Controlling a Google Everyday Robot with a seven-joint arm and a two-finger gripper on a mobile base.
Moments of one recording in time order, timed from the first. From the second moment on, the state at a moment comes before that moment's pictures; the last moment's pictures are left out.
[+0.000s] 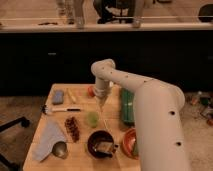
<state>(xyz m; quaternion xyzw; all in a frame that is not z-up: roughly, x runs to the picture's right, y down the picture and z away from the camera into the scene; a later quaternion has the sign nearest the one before) -0.015 0.093 0.887 -0.13 -0.42 -0.82 0.38</state>
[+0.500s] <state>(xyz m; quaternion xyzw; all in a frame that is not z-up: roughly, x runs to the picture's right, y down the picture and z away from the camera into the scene) 0.004 0.097 0.919 -0.14 -0.44 -0.81 0.37</state>
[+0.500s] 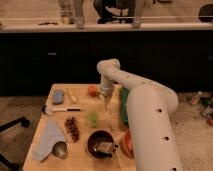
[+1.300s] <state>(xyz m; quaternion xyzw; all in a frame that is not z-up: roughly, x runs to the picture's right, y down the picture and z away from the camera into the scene) 0.004 0.102 0.925 -0.15 -0.45 -0.80 0.37</state>
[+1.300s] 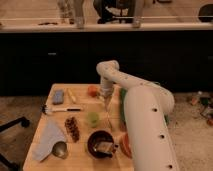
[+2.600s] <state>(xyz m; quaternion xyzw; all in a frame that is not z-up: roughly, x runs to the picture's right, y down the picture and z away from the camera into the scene) 0.004 0.102 0.925 -0.15 -0.45 -0.80 0.37</state>
